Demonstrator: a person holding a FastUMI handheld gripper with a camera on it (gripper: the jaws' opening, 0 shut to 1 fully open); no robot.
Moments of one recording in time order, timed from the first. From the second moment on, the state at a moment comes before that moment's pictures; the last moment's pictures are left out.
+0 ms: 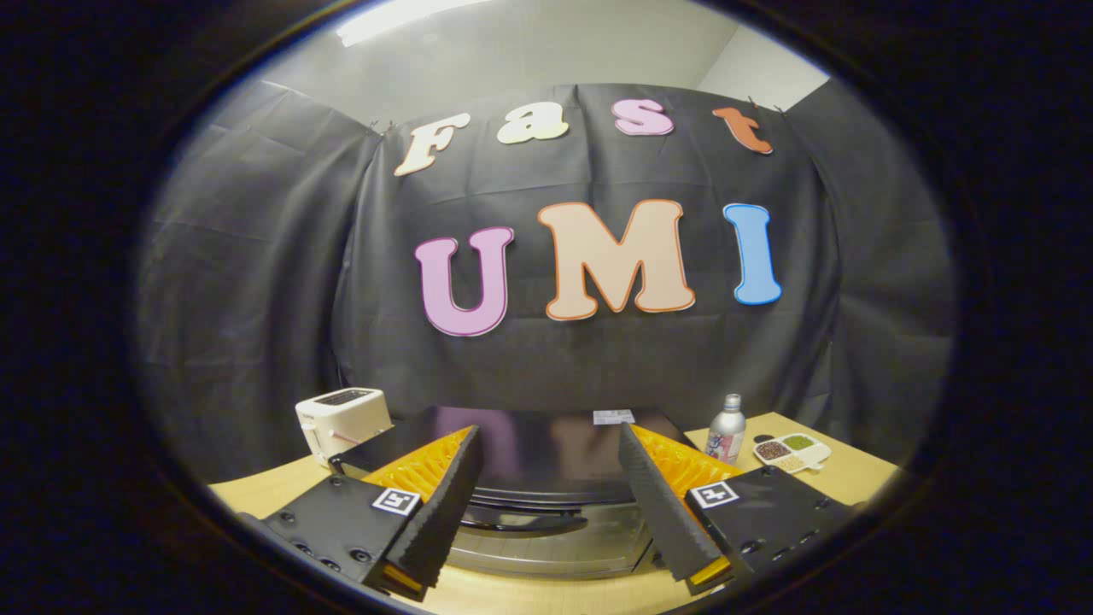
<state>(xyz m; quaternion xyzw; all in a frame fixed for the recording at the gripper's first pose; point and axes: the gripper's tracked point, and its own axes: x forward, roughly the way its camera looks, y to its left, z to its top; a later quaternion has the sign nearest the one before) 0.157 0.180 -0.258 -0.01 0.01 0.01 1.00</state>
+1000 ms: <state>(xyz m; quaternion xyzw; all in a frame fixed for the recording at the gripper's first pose) 0.124 0.200 -0.304 0.01 0.01 0.03 1.00</state>
